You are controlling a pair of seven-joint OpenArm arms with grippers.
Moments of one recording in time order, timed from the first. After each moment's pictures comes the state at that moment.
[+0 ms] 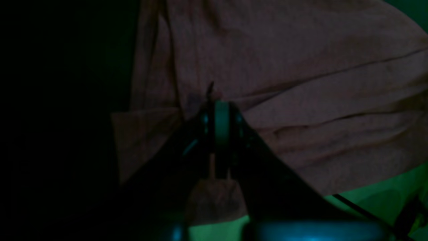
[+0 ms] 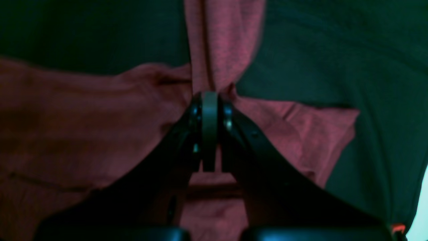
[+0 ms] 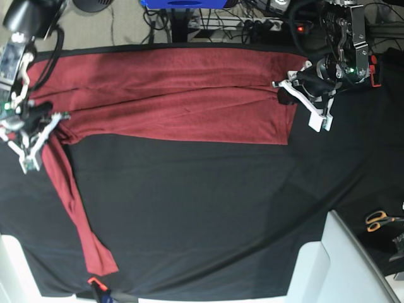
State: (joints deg) left arm 18.1 -13.6 -14.4 88.3 -32.1 -17.9 49.6; right arm -5.2 6.2 26.5 88.0 -6.5 34.2 -44.8
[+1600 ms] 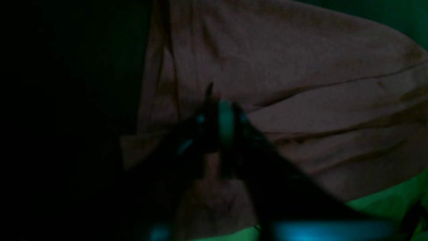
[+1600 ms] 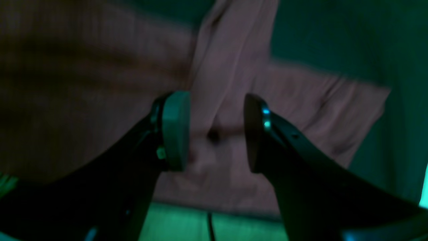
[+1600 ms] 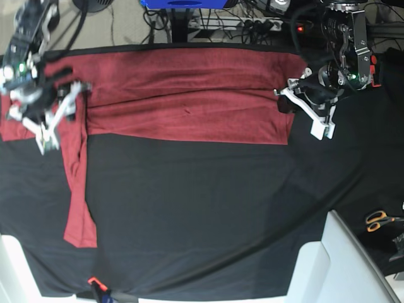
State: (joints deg) left arm 16.1 -13.8 -14.8 88.4 -32.1 -17.9 49.7; right arm -13.2 -3.2 26.6 105.2 -7.0 40.0 -49.1
